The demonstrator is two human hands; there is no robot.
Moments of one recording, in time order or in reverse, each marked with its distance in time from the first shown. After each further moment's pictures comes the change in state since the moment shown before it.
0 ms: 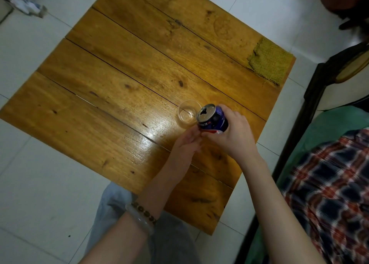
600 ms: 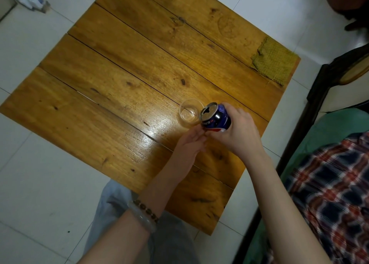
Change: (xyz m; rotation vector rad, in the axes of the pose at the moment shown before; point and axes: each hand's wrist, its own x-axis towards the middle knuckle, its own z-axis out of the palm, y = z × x) left_hand 0.000 0.004 0.005 -0.026 -0.048 -0.010; right_hand 0.004 -0.004 -0.011 -0.068 -0.036 0.019
